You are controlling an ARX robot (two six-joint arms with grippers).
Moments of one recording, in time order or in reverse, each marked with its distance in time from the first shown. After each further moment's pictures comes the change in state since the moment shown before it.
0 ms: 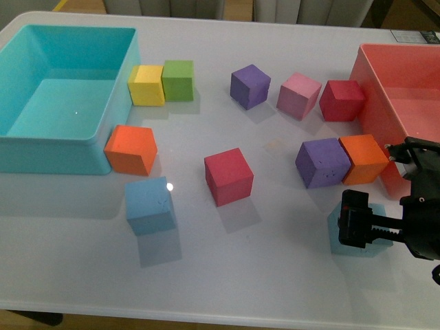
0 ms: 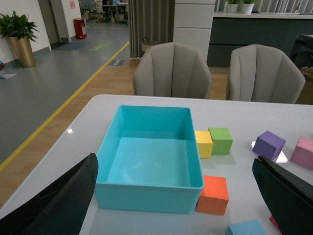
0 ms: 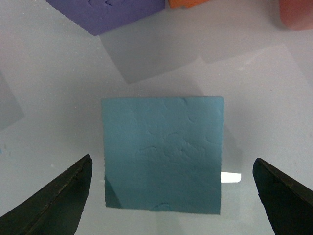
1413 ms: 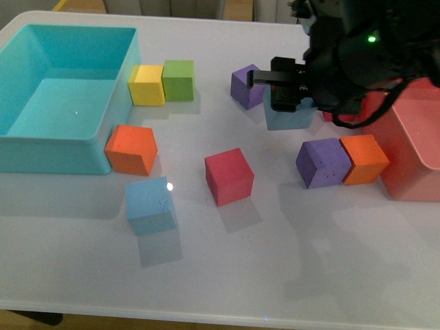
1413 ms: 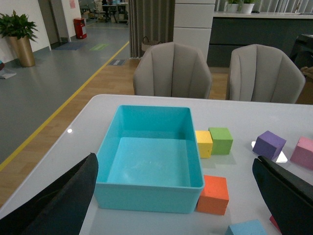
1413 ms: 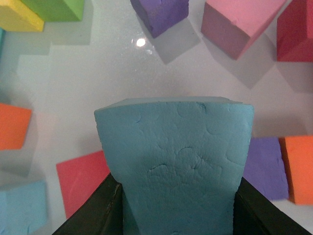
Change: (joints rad) left arm 0.000 0.000 0.000 0.000 0.000 0.000; right arm 0.208 0.077 0.638 -0.382 0.069 -0.041
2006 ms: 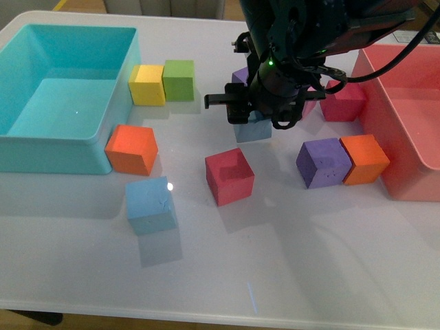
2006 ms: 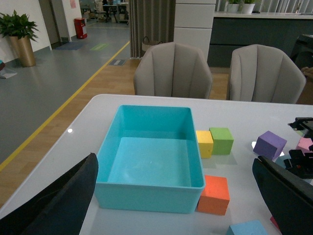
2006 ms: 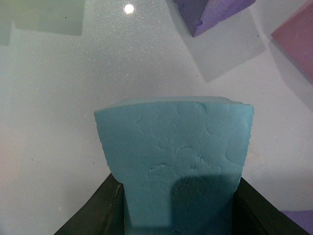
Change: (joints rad) left arm 0.000 0.000 0.000 0.000 0.000 0.000; right arm 0.051 0.388 0.471 -0.218 0.037 -0.012
